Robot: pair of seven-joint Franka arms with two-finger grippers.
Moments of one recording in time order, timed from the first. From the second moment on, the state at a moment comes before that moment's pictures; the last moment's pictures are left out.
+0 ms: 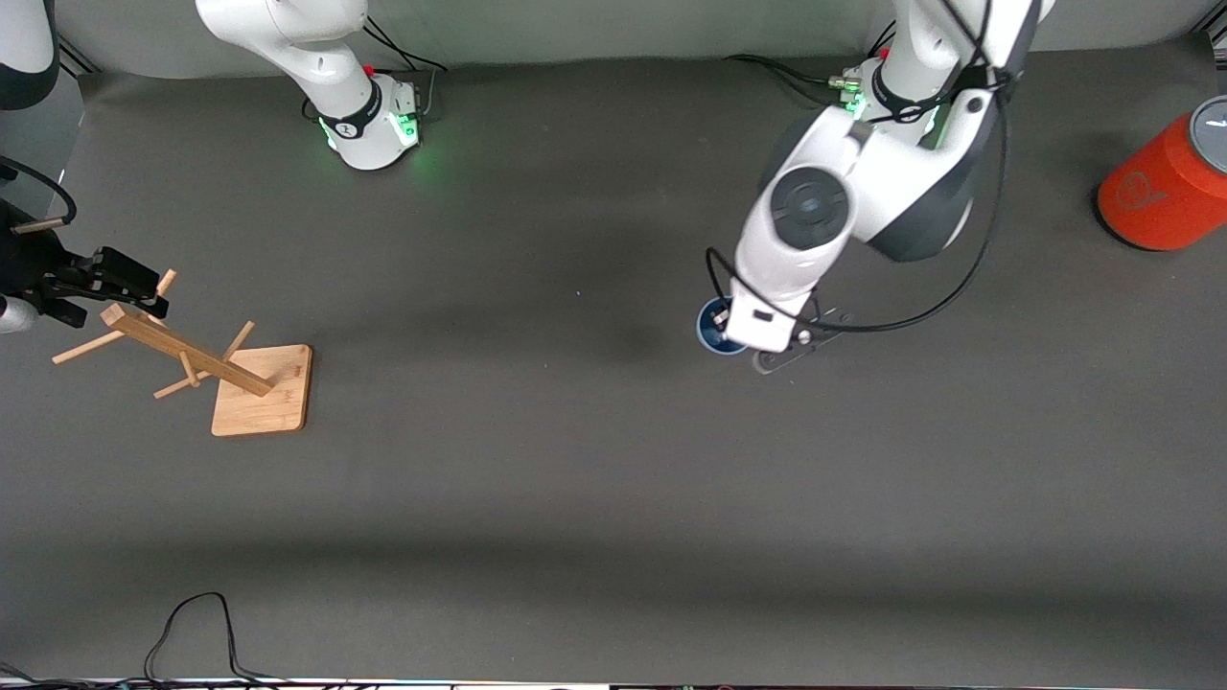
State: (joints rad) left arm -0.55 0.24 -0.03 -1.79 -0.12 1.97 -1.05; right arm 0.04 0.01 -0.08 -1.61 0.02 1.69 -0.10
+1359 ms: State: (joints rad) left arm -0.82 0.35 -0.05 -2.11 0.06 2.53 -1.63; right arm 0.05 0.01 -0.08 -1.61 0.01 1.66 -0.10
